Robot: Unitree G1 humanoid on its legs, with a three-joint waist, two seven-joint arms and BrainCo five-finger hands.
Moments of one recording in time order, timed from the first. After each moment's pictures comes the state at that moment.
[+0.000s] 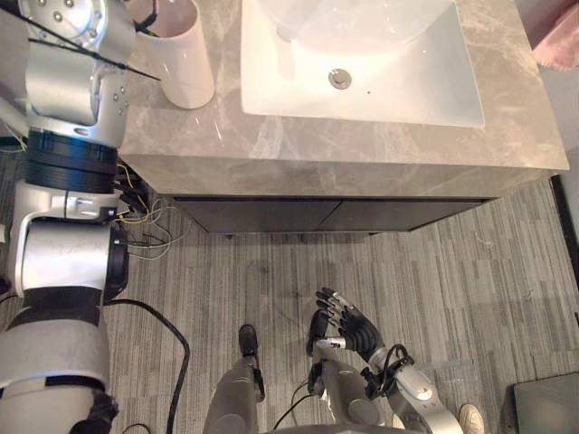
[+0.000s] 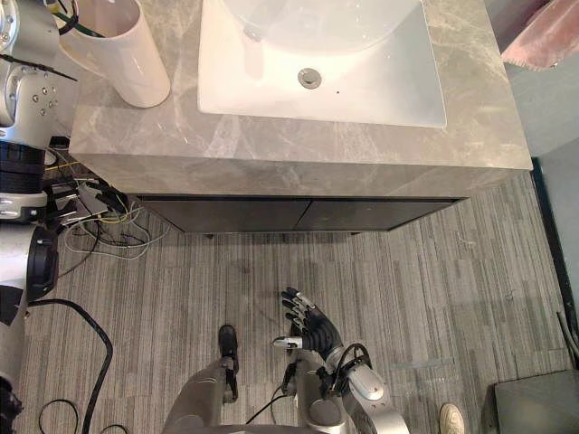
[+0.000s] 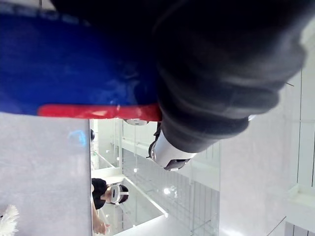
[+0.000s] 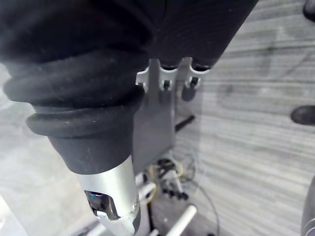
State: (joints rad) left arm -1.34 0.71 -0.18 0.39 -0.45 -0.20 0.20; right arm 0.29 -0.16 0.30 0.01 0.31 -0.05 0.31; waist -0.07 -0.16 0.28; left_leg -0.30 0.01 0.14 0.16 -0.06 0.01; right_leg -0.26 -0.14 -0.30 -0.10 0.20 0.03
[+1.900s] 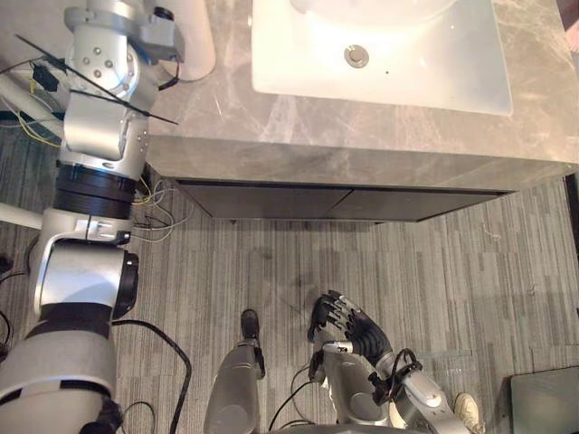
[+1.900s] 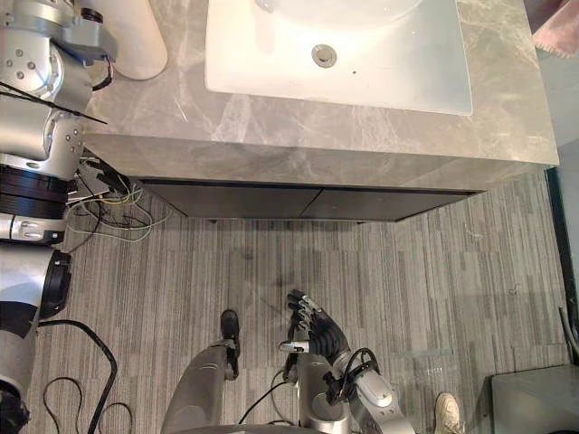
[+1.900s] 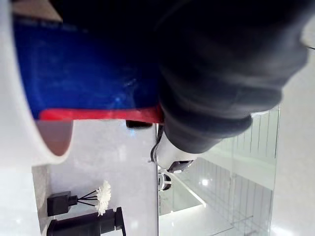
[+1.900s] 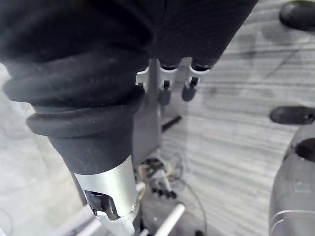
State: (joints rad) left arm -1.20 0.68 -0.19 0.40 -0.46 -0.18 0.12; right arm 0.32 -0.20 0.29 -0.02 0.32 -0.06 0.31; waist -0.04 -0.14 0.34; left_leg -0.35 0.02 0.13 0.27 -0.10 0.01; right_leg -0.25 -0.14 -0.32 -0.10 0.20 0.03
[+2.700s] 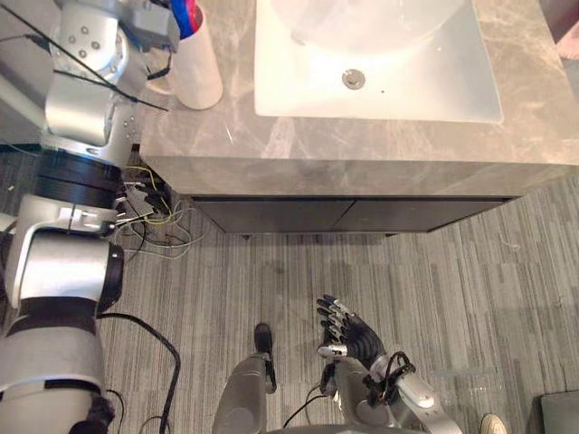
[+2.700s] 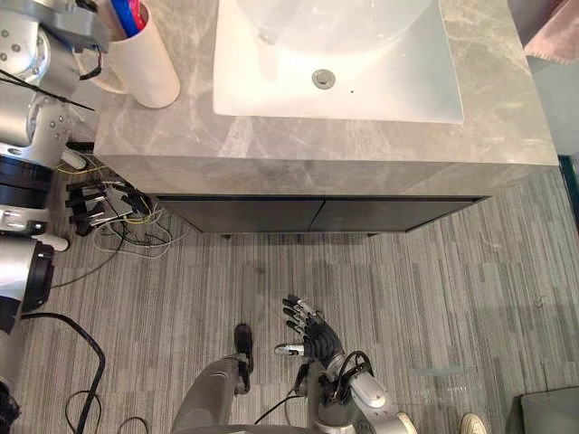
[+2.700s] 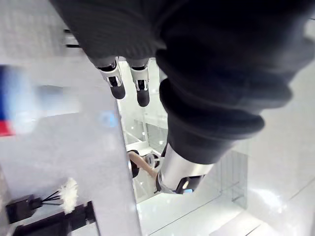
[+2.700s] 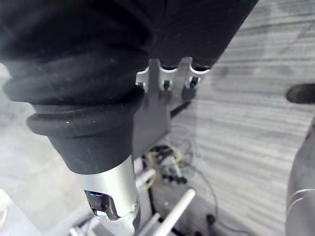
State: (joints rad) left arm -1.29 0.77 -0.28 0.44 -0.51 -0.17 0.06; right arm 0.31 -0.18 0.34 0.03 0.32 -0.05 0.31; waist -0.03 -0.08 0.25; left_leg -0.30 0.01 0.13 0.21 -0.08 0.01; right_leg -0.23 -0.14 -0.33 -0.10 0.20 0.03
